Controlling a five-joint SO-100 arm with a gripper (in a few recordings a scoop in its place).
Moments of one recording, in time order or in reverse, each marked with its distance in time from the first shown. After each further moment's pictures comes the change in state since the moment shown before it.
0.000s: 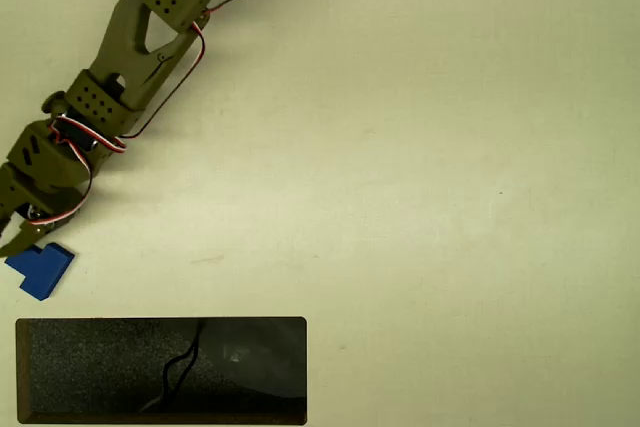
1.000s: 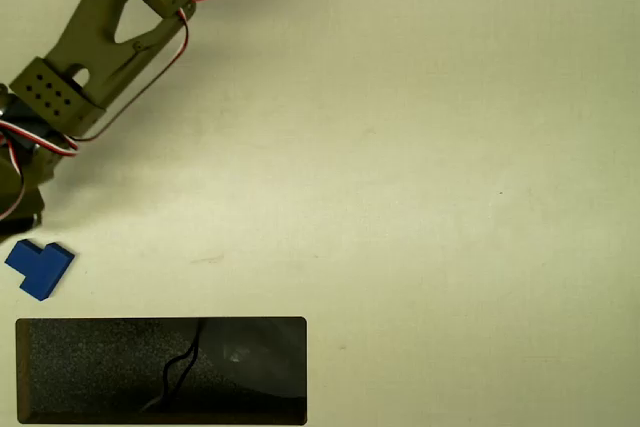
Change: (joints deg) arm 6.9 17.6 2.6 32.1 15.4
